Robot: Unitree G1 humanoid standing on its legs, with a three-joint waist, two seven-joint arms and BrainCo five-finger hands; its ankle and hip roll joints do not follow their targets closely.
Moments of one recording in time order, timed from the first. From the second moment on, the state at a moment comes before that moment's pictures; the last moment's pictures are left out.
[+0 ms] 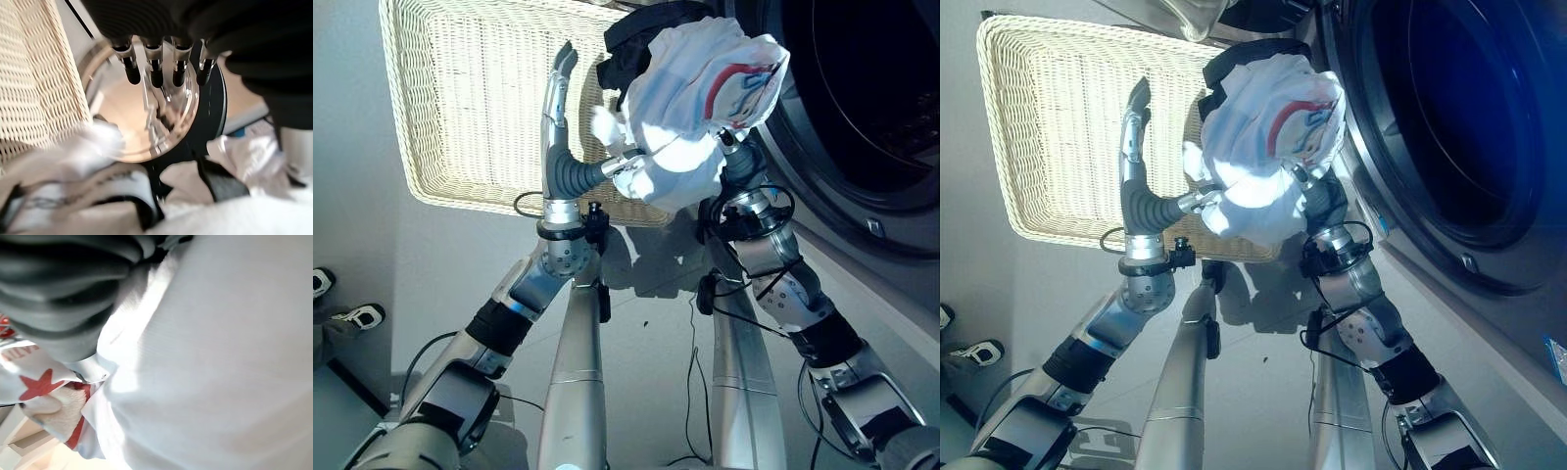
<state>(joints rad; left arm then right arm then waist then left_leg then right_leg) -0.67 0.46 -0.40 0.07 0.26 -0.40 0.87 -0.62 -0.42 0.32 -0.11 0.94 -0.27 0.02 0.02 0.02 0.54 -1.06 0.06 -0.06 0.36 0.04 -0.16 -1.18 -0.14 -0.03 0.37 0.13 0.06</state>
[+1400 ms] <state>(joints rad) -0.77 0.56 -0.47 0.71 -0.15 -0.41 0.91 -1.09 -0.60 0.25 0.78 1.24 -0.29 -0.73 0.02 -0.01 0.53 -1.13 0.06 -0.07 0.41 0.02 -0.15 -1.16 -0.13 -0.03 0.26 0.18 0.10</state>
